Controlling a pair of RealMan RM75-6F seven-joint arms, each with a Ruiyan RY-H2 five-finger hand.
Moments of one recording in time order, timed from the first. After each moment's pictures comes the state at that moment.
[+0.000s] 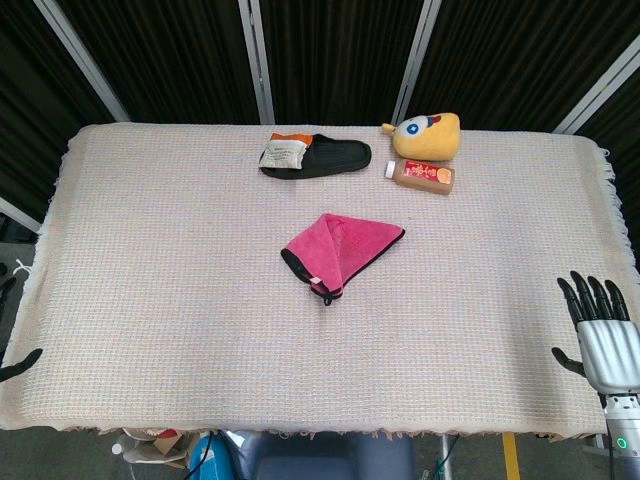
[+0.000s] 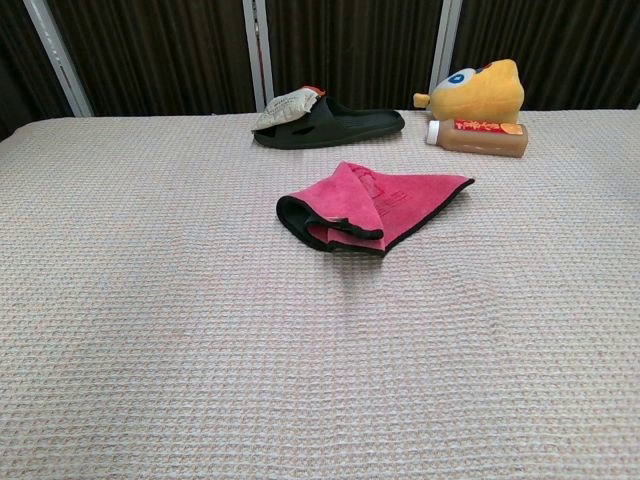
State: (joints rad) left arm -0.01 -1.09 -0.07 -1.62 1.50 1.60 0.09; right arm 0.12 -1.07 0.06 -1.58 -1.50 1.44 -0.17
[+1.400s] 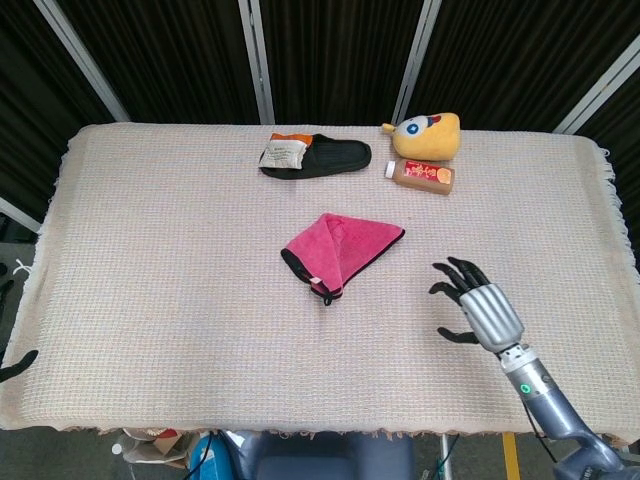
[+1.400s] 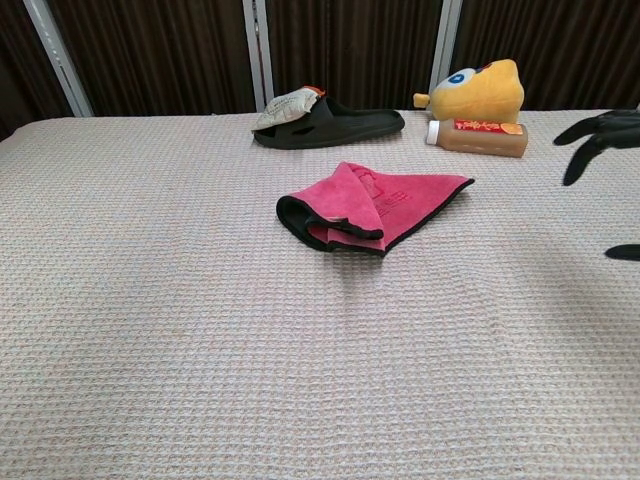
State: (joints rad) left arm -0.01 -1.12 -0.07 -1.58 1.48 1.59 0.17; right arm 0.40 -1.34 0.09 -1.42 -1.69 1.25 0.17
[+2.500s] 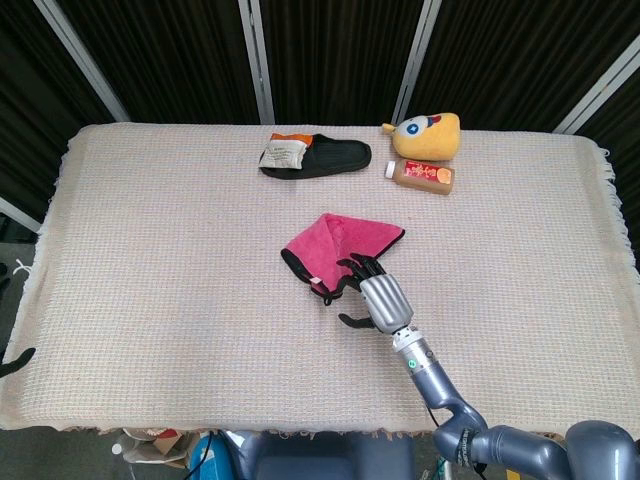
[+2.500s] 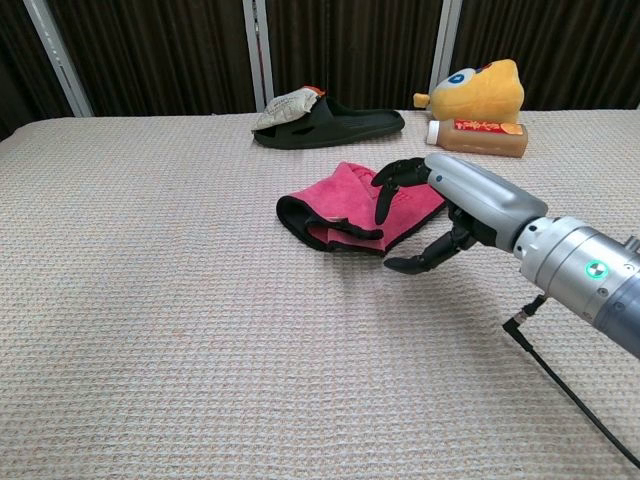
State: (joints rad) left arm -0.02 -1.13 -0.08 -1.55 1.44 1.56 0.14; right arm 0.60 -1.81 0.21 -1.24 -1.49 1.12 0.09
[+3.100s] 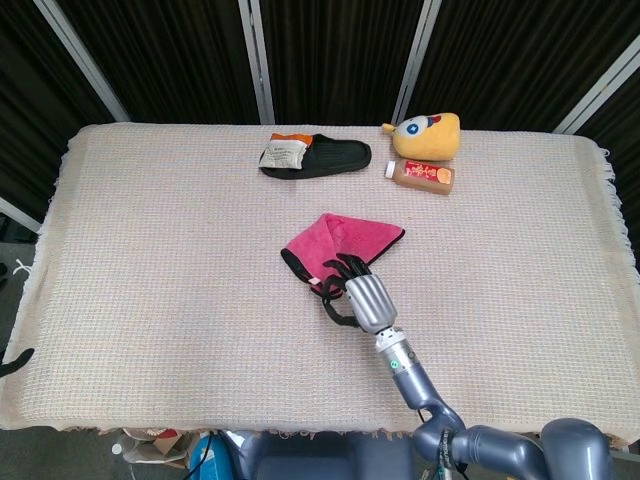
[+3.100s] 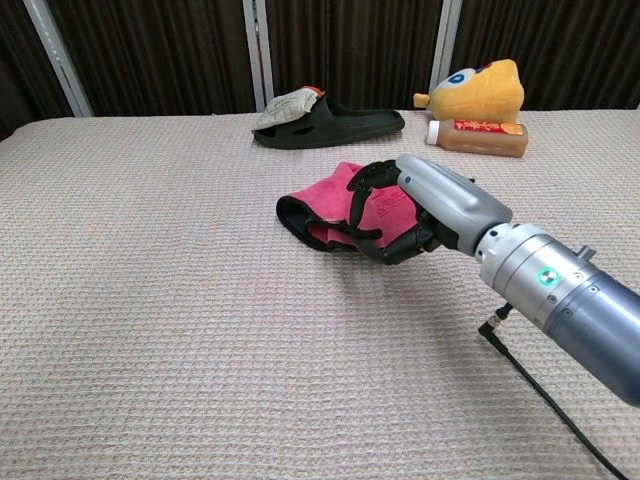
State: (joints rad) left arm -0.02 -1.12 -0.08 -1.56 1.43 1.55 0.11; right arm 0.63 -1.92 0.23 -1.20 -1.45 1.15 0.05
